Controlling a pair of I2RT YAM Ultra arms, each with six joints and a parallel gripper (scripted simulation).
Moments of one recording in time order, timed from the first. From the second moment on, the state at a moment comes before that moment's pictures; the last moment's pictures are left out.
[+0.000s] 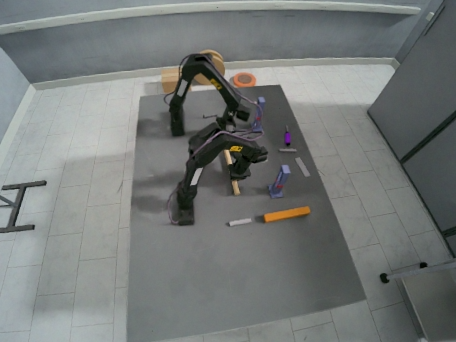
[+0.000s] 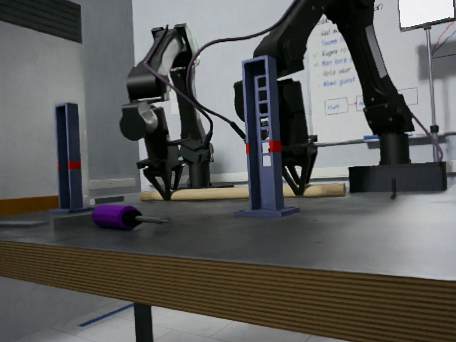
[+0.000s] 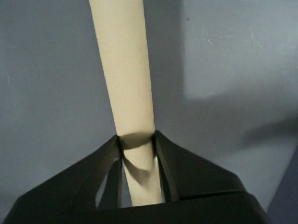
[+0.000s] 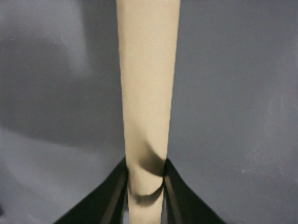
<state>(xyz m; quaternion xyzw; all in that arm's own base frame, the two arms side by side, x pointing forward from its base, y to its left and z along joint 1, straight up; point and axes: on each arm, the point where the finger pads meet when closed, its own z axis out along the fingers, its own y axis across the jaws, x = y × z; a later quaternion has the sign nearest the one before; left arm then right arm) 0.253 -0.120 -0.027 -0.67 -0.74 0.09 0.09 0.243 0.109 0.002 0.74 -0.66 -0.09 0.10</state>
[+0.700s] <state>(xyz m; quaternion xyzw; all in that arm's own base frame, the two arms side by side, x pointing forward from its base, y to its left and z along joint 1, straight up) 0.276 -0.119 0.026 -0.69 -0.72 0.06 0.05 0.249 0.109 0.056 0.72 -0.69 -0.05 0.06</state>
